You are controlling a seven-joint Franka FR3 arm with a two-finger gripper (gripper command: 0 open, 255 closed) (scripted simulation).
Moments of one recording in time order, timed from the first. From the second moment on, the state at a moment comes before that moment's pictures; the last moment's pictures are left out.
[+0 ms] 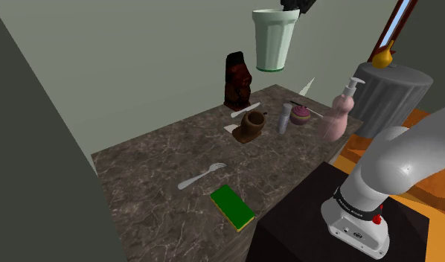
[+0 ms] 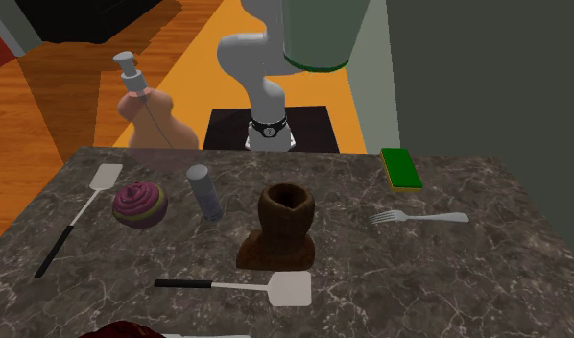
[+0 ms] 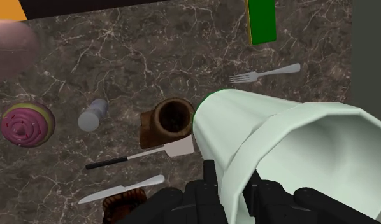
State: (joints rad) arm 0.00 -0.44 -0.06 -1.64 0.23 1.29 0.26
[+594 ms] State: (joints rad) arm -0.04 -0.69 -0.14 -1.81 0.17 1.18 0.18
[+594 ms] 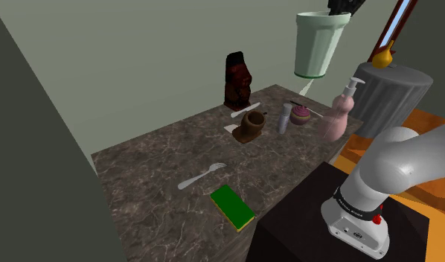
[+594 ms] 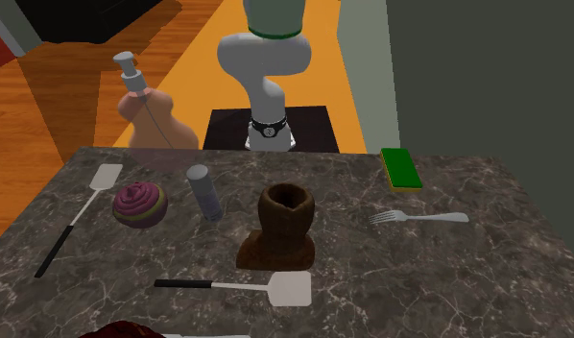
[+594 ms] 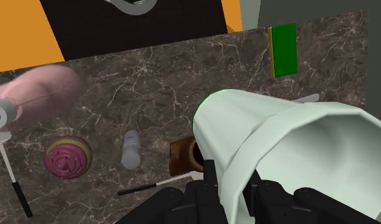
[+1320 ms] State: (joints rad) arm -0.06 -0.88 -0.19 -1.98 0.12 1.16 0.11
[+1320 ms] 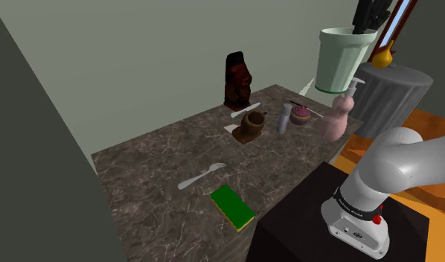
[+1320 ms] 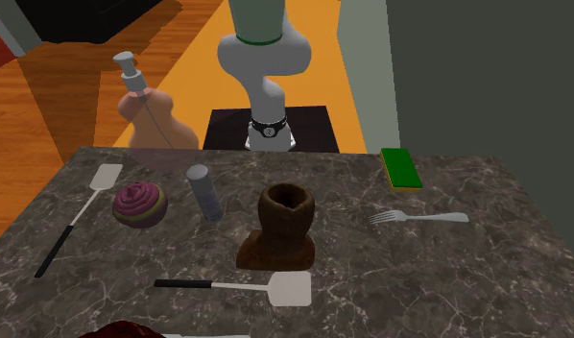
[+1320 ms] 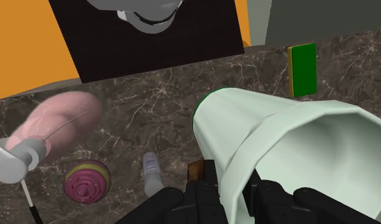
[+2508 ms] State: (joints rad) arm -0.10 -1.04 -0.20 -2.33 0.09 1.34 0.07
